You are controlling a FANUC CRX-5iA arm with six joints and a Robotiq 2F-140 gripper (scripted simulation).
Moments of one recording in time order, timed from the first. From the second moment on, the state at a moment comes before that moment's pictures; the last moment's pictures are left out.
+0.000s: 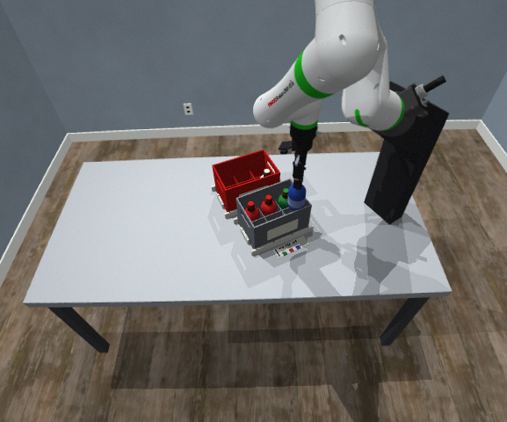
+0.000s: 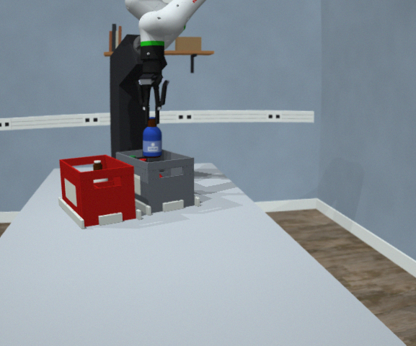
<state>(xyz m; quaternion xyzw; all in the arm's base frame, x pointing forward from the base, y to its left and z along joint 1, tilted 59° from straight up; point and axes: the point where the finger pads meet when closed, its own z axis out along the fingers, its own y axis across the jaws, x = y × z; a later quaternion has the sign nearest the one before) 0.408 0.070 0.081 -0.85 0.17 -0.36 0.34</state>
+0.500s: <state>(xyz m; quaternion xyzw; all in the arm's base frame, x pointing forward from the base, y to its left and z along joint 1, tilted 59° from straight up) 0.417 0.076 0.074 -0.85 0.17 -0.36 0.34</state>
